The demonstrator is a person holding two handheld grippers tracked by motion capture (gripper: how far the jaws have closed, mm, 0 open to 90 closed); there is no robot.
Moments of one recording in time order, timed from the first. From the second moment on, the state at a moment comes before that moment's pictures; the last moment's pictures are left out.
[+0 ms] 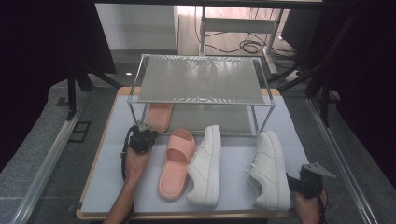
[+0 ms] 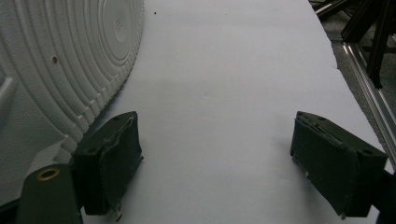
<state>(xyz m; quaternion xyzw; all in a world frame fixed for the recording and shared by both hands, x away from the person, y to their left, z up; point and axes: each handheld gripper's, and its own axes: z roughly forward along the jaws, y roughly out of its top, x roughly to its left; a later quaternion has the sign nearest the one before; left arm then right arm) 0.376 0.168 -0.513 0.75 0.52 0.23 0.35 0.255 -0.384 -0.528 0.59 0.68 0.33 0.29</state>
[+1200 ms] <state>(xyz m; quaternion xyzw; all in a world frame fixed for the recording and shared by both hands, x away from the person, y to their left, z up) 0.339 0.184 -0.493 0.75 0.50 0.19 0.39 0.255 -0.384 -0.528 0.59 0.68 0.33 0.29</state>
